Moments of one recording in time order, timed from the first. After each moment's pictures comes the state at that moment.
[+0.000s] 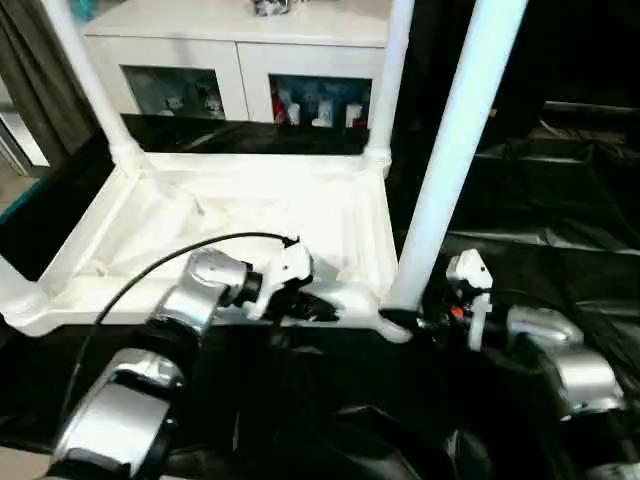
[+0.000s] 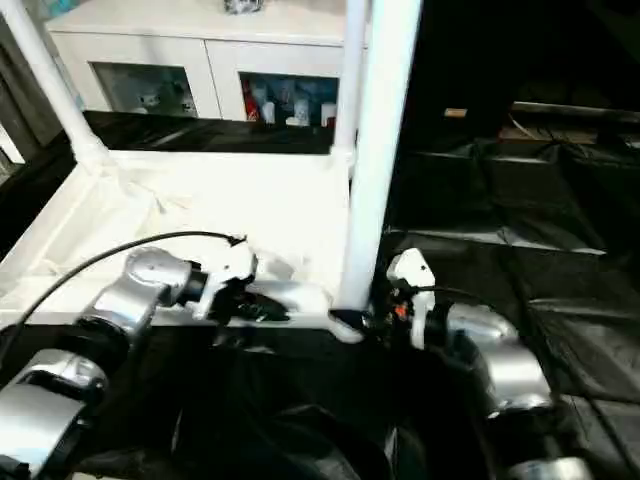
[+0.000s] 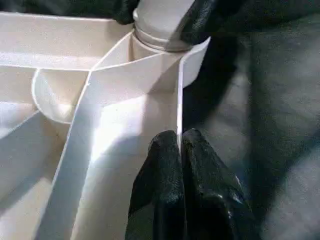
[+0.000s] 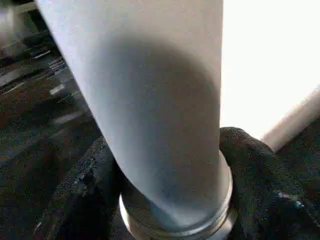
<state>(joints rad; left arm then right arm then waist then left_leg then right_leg) -0.73 0.23 -0.24 0.92 0.06 -0.13 -1.26 -0.29 -0.34 0.04 0.35 0.25 0.21 0.93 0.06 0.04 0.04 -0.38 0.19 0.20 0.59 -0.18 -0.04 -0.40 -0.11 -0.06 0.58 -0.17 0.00</state>
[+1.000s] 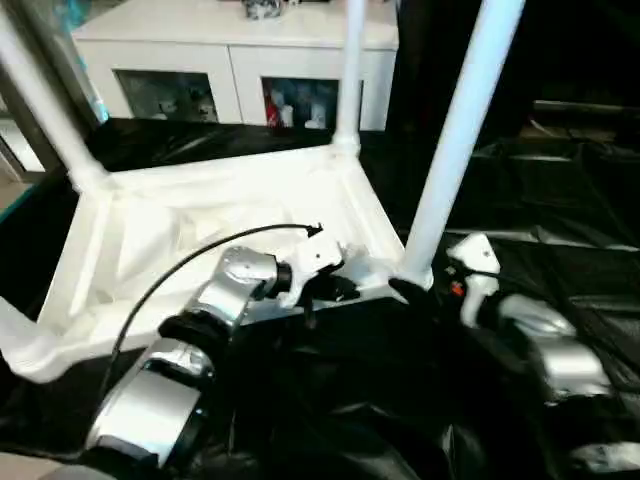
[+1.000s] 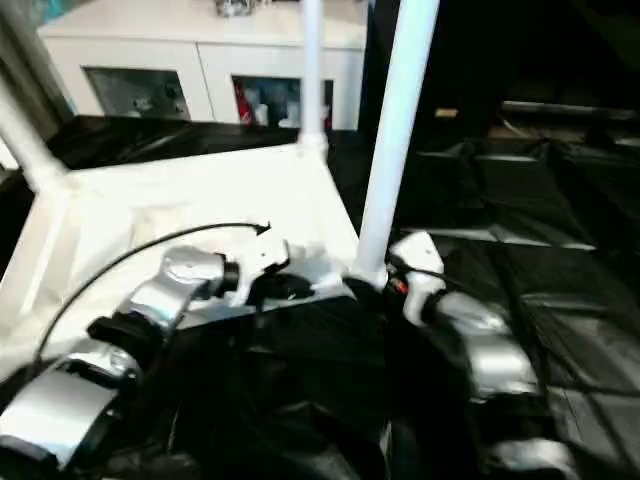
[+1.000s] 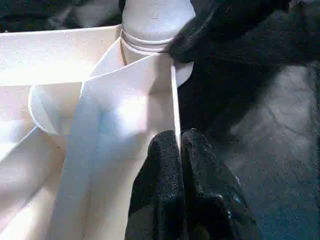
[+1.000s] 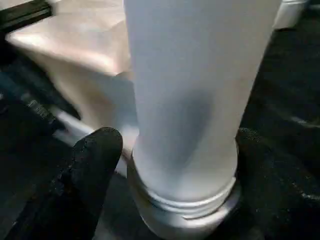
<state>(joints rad) -0.78 0.17 -0.24 0.97 0.10 -0.14 -1.14 -0.35 -0.38 0.03 0.45 0.19 0.12 0.89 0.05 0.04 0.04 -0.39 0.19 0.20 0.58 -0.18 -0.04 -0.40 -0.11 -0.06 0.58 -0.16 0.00</state>
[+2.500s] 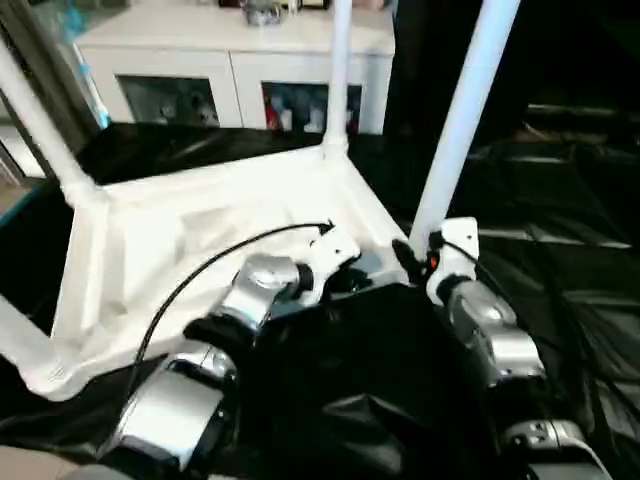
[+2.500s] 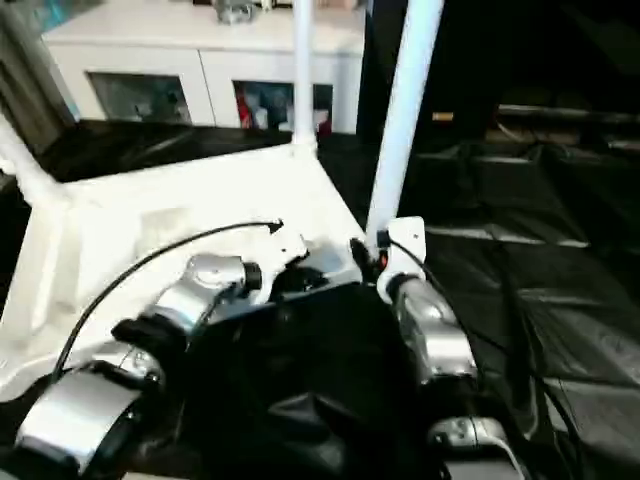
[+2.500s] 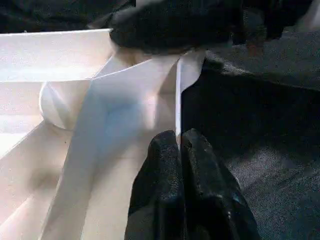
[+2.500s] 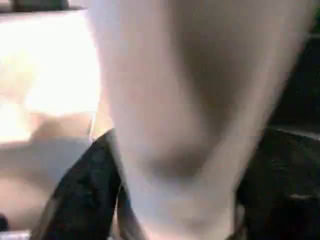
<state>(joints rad) -0.80 0.05 -0.21 1.02 0.13 -0.05 -0.85 -0.46 -0.10 -0.05 0.58 0.06 0.12 0.26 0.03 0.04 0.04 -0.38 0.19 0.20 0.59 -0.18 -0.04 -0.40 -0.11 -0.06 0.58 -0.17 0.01</state>
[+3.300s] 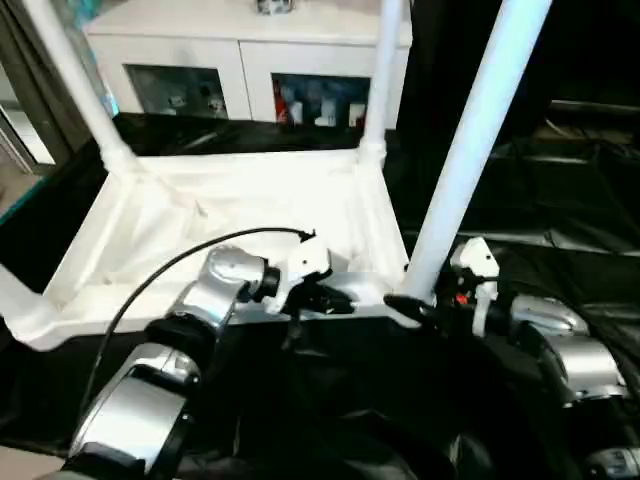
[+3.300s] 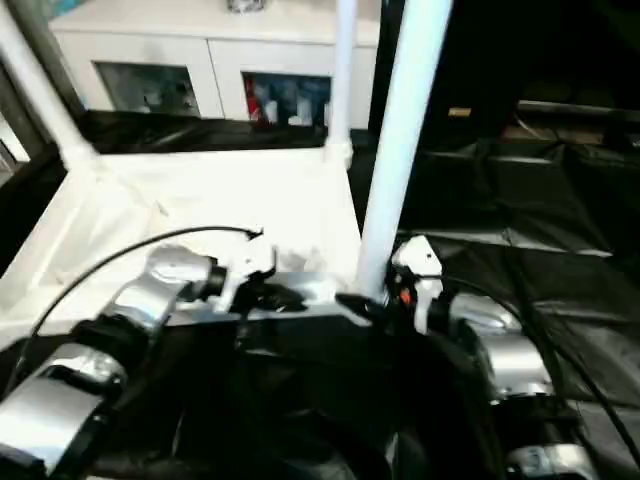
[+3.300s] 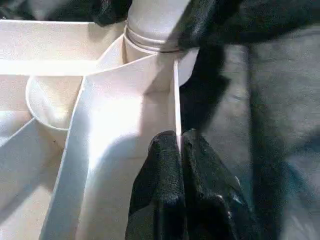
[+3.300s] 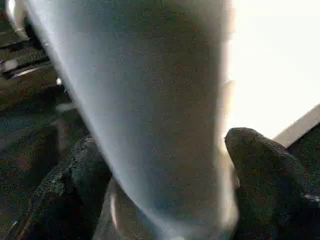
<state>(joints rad) -0.73 0.24 -0.24 0.88 0.06 -0.11 -1.35 -0.33 -0.46 0.05 0.38 0.27 0.19 1.11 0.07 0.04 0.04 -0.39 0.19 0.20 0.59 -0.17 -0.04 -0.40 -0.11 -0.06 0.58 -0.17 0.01</state>
